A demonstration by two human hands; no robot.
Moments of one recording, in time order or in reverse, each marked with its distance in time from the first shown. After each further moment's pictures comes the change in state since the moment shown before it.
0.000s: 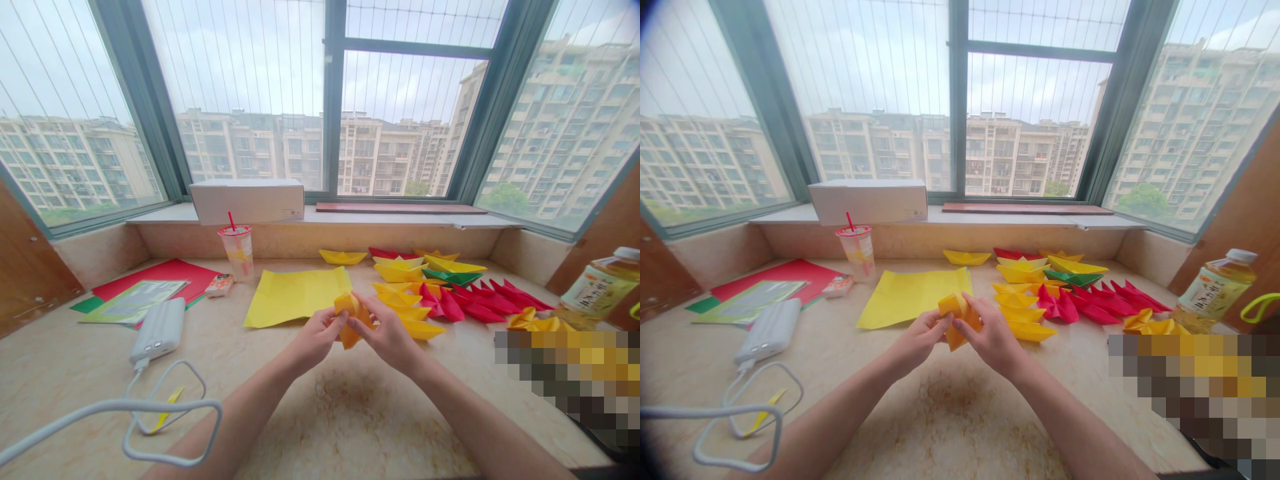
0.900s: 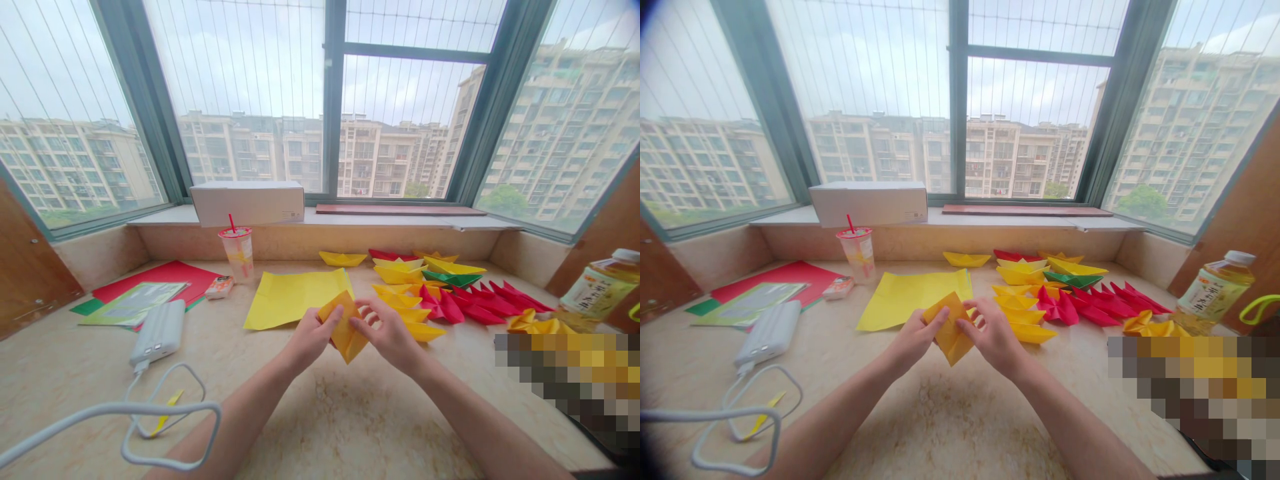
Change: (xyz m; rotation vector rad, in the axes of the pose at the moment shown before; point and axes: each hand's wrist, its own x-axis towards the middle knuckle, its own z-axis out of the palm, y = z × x) left_hand 0.001 0.003 -0.004 0.080 0.188 -0.050; right_hand 0.002 -0.001 -0.001 0.131 0.025 0.074
